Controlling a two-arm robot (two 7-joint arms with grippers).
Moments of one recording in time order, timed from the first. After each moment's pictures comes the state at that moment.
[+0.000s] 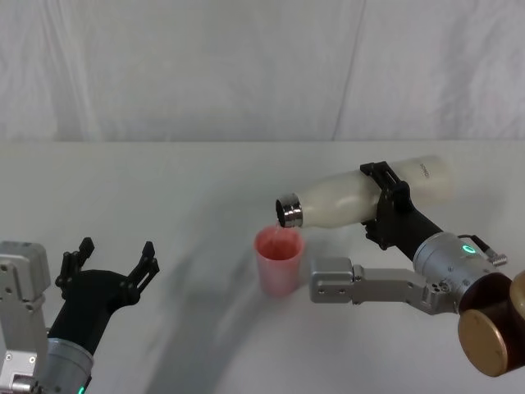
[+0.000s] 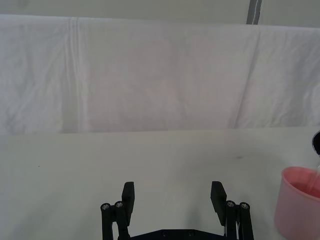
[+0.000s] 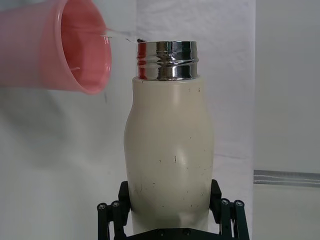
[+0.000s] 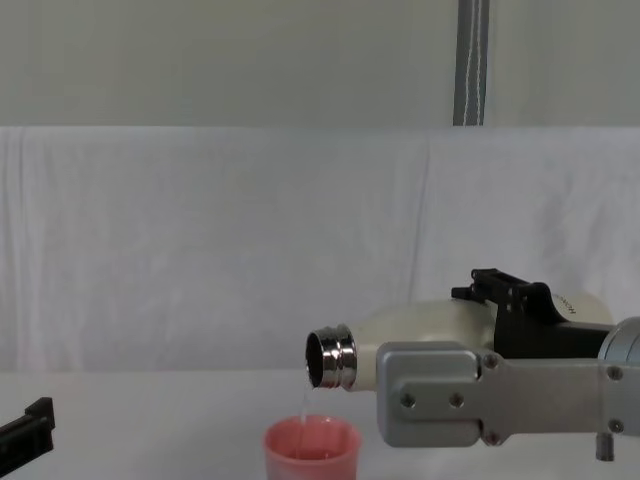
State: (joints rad) left arm 0.27 0.24 0.04 -1.85 -0.25 -0.02 -0.02; right arm 0.32 0.40 -0.61 -1.64 -1.03 0.19 0.26
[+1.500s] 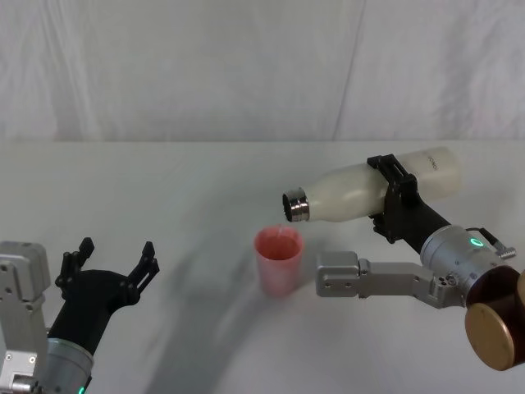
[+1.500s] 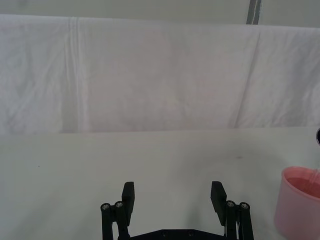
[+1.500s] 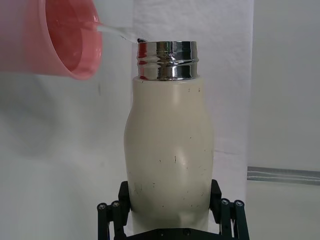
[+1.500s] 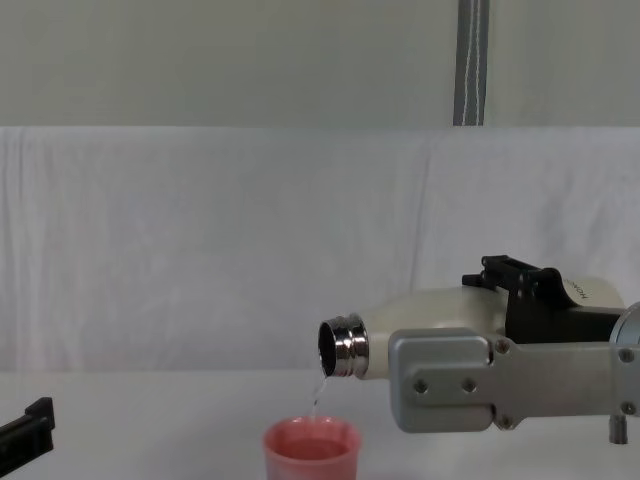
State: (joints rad) left arm 0.27 0.24 0.04 -1.85 -0.25 -0.02 -0.02; right arm 0.33 0.42 -0.61 -1.66 -1.05 0.20 0.27
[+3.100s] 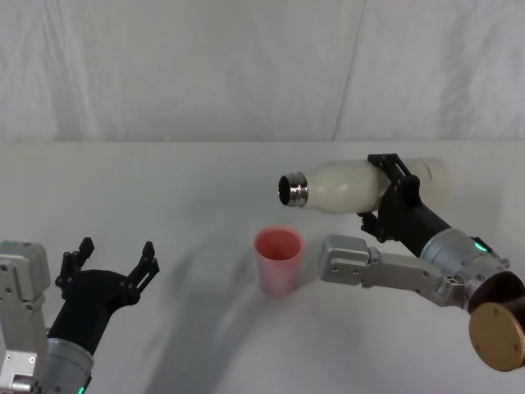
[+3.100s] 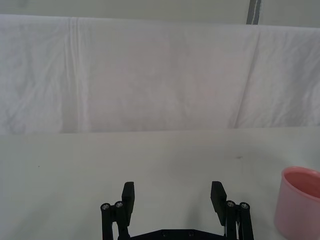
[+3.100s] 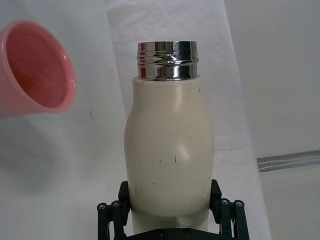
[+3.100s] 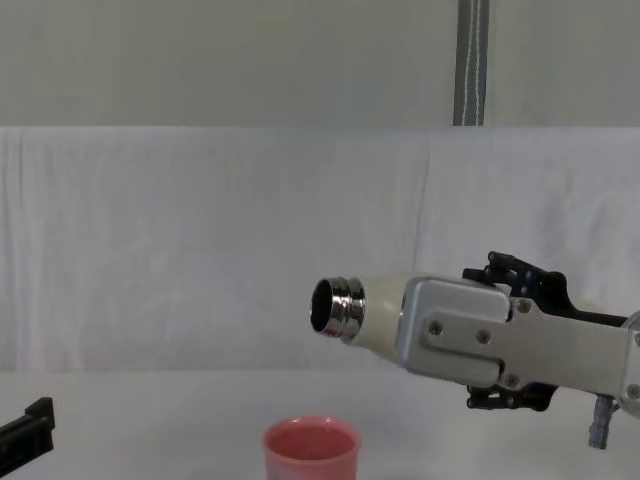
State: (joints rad) left arm 0.27 0.24 0.04 -1.85 -0.25 -0.02 -0.02; right arm 0.29 0.37 -0.54 -1.63 -0.88 0.12 0.19
